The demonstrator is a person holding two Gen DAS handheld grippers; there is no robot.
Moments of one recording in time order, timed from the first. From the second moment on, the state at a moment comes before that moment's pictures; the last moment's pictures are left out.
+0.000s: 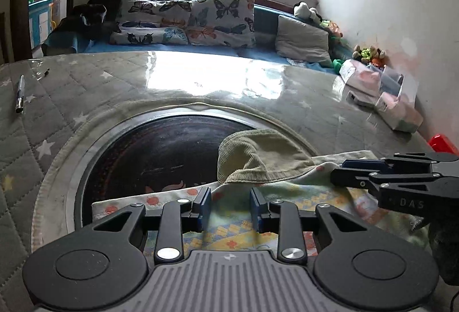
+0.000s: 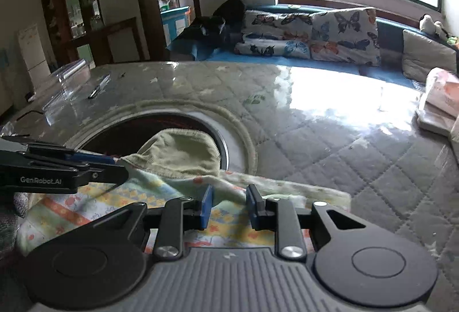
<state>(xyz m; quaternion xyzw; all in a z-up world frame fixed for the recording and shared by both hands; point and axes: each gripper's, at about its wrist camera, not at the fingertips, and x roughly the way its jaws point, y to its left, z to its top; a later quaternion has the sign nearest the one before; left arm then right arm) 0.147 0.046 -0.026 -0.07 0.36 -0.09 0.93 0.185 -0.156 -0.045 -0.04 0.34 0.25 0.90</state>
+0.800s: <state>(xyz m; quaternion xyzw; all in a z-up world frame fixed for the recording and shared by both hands) 0.107 0.080 -0.015 -0.07 0.34 -0.07 0.94 0.157 -0.147 -0.029 -0.09 0.33 0.24 0.91</state>
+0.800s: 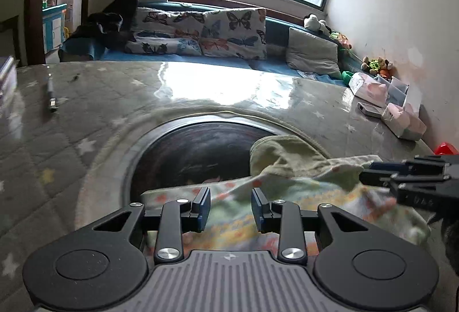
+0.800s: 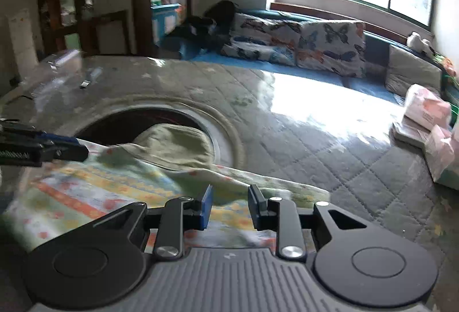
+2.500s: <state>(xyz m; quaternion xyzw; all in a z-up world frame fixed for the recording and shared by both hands) 0.047 0.149 -0.021 -0.30 0.36 -0.02 0.88 0.039 -0.015 -0.023 -0.20 0.29 0.45 0.82</state>
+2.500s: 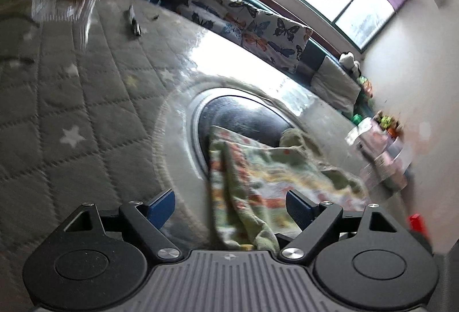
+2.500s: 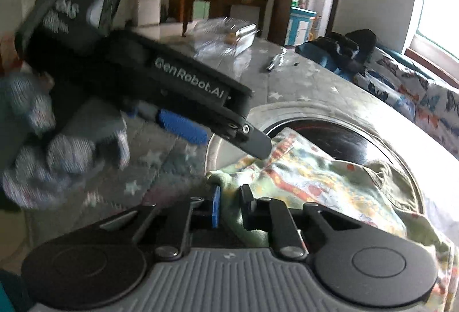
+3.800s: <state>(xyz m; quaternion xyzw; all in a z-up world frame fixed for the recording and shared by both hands) 0.097 0.137 -0.042 -0.36 0.41 0.00 0.84 0.150 -0.180 -0.024 -0.09 0.31 0.23 0.92</state>
